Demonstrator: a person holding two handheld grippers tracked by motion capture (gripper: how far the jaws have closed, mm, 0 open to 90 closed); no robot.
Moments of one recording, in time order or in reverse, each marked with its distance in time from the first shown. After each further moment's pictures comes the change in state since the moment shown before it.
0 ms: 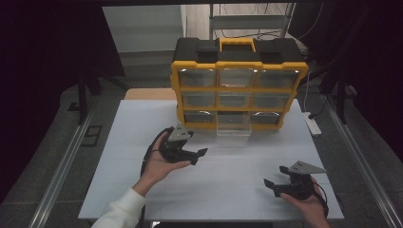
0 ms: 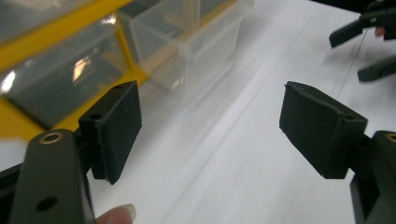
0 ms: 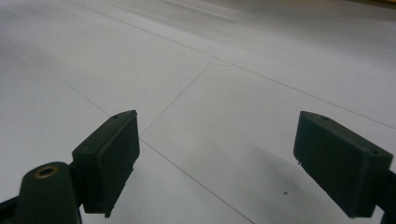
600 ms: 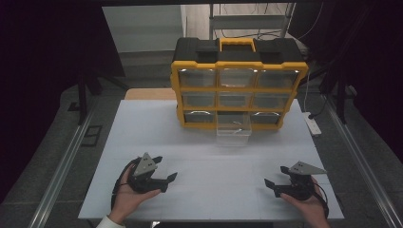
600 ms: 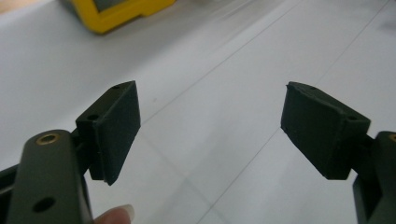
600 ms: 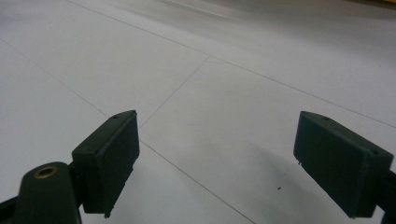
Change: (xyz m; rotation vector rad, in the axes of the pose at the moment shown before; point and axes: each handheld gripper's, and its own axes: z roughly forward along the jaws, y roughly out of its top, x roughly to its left) left arm -0.001 -0.097 -0.048 0.024 0.120 -0.088; right arm 0.000 -0.002 0.000 -0.002 -0.015 -0.002
